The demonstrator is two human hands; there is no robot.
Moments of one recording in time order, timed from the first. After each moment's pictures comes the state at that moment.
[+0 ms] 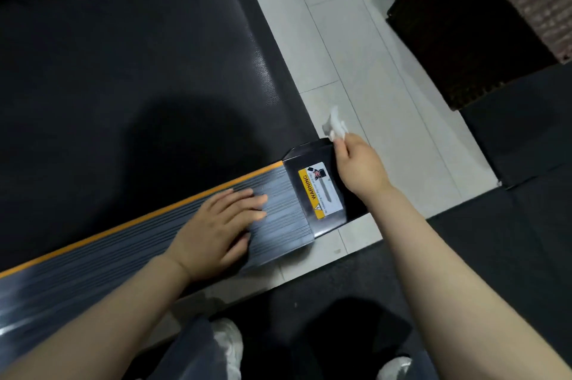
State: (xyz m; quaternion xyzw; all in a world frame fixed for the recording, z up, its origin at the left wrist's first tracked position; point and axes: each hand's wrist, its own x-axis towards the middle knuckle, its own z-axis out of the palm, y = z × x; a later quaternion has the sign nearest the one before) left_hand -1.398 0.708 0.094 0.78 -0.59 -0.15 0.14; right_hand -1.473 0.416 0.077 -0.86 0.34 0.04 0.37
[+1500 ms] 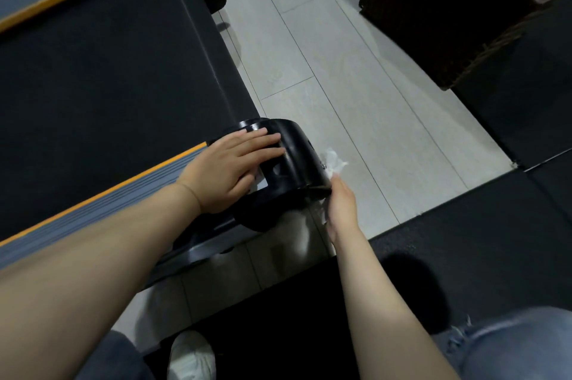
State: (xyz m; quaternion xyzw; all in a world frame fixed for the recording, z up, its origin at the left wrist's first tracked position) left_hand -1.425 0.555 0.082 0.77 -0.63 -0.12 0.07; right_hand -1.591 0.413 -0.010 -0.36 0.51 -0.11 0.77
